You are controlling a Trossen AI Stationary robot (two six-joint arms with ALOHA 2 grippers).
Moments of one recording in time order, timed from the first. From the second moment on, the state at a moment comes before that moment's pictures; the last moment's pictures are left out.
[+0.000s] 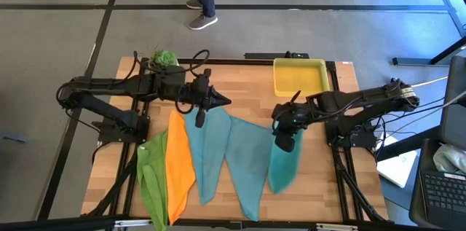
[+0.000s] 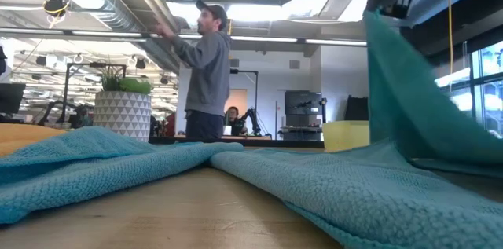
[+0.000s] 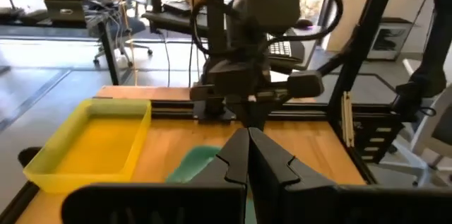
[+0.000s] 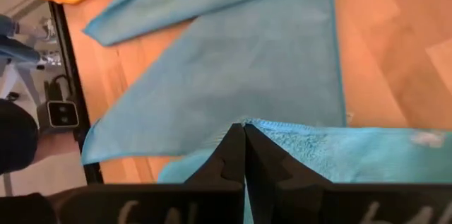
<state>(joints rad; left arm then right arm) 0.04 1.22 1.21 -0.19 0.07 -0.04 0.17 1.29 1.17 -0.86 -0.03 0.63</state>
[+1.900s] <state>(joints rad) -0.09 1.94 1.21 -0.80 0.28 -0.09 0.10 1.17 1.18 -1.14 0.04 0.49</state>
